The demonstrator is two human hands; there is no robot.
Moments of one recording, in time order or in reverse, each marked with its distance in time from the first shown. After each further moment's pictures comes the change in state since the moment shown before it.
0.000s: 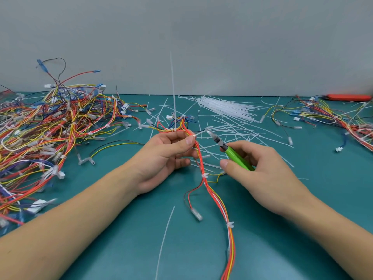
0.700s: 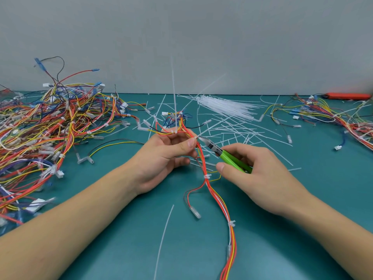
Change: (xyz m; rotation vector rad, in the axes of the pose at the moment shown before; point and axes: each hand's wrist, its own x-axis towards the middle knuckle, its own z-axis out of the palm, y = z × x) left_hand -0.003 -0.002 0.003 0.047 0.004 0.051; right_hand -0.001 -0.004 -0.002 -0.090 -0.061 -0.039
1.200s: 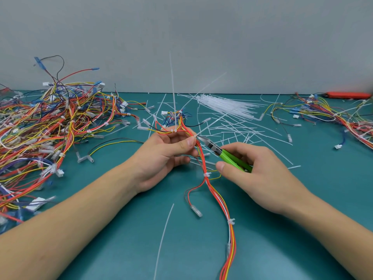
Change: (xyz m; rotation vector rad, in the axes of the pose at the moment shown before) left_hand 0.000 0.001 0.000 -0.012 0.010 -0.009; right_hand -0.001 0.000 -0.001 0.008 -0.013 -0.013
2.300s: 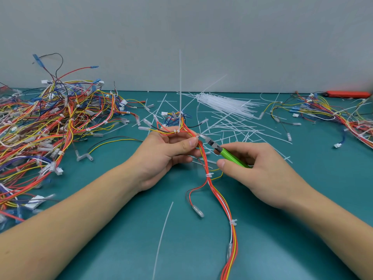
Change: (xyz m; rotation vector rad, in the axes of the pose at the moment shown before) left_hand -0.002 0.000 0.007 0.063 0.065 0.013; right_hand 0.005 0.001 0.000 0.091 -0.050 0.048
